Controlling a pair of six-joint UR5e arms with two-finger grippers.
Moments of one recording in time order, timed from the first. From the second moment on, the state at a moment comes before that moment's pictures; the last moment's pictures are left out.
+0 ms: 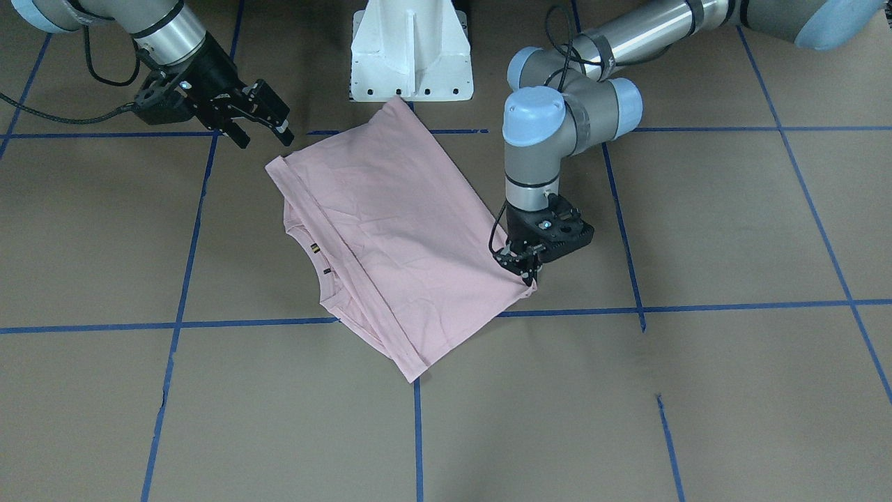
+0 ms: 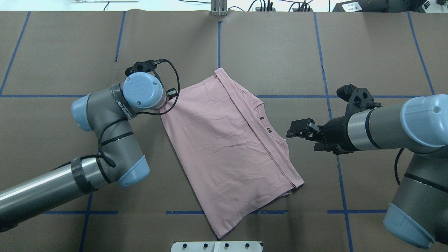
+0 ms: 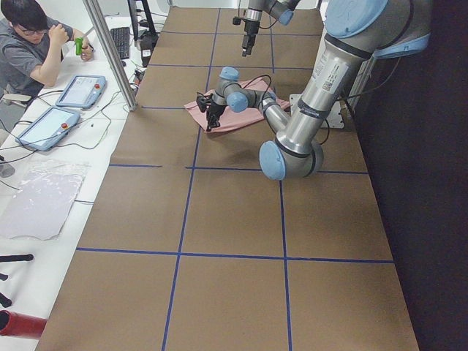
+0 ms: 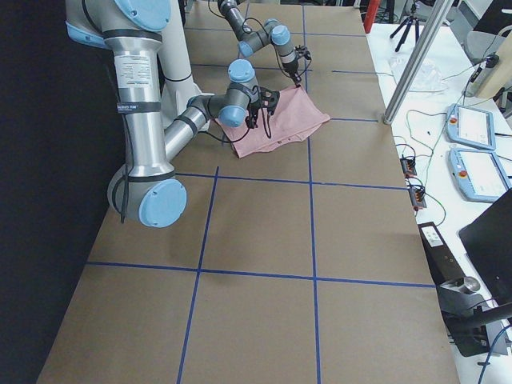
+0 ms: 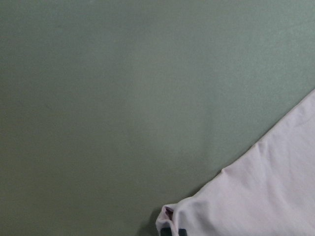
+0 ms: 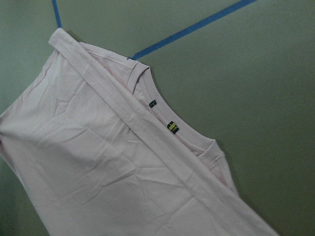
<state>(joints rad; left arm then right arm) -0.62 -2.22 -1.47 -1.79 -1.57 -1.54 0.59 -1.47 2.14 -1.12 1.91 1.60</state>
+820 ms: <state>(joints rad) -0.71 -2.53 -0.98 -2.17 -1.53 -1.40 0.61 -1.43 2.05 -1.12 1.83 1.49</state>
